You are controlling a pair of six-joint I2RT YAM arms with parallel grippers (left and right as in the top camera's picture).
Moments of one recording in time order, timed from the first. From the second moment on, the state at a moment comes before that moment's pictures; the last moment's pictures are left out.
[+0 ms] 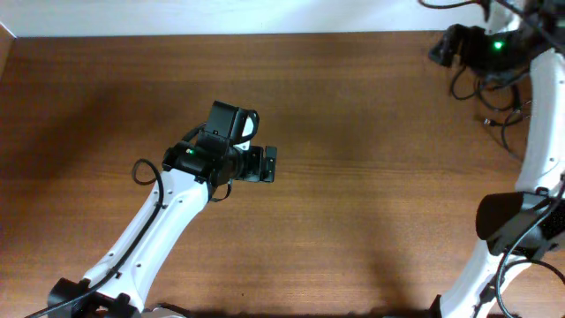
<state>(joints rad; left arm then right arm) -0.35 1.47 1.14 -0.75 0.07 -0.23 -0.18 2.07 2.36 -1.39 -0.41 0.04</state>
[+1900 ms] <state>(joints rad) -0.22 0.26 0.19 -0.07 0.04 -0.23 -0.13 2.07 2.36 -1.39 -0.42 0.05</state>
